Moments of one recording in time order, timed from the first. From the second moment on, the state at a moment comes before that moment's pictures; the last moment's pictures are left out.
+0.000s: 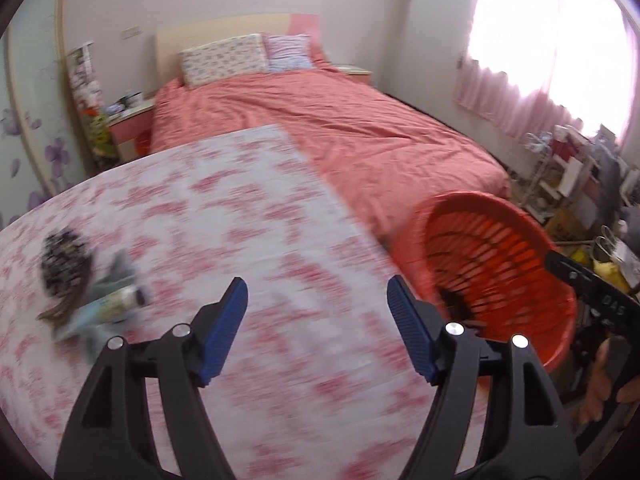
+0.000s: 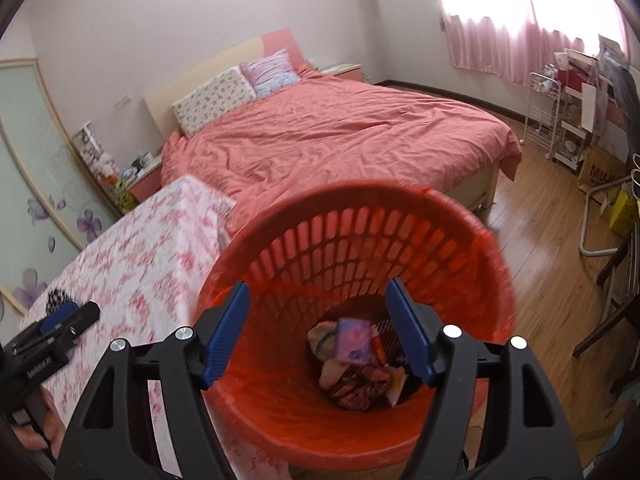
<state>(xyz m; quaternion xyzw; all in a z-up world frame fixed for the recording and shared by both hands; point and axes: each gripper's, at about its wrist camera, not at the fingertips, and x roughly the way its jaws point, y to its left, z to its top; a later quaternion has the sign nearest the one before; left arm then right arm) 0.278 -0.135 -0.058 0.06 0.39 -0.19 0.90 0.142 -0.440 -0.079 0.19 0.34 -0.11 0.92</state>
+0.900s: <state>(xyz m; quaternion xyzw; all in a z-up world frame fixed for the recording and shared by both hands) 0.351 0.070 -0.089 -0.02 0.45 -0.03 0.89 0.177 -0.287 -0.090 0.08 0.39 0.00 0.92</state>
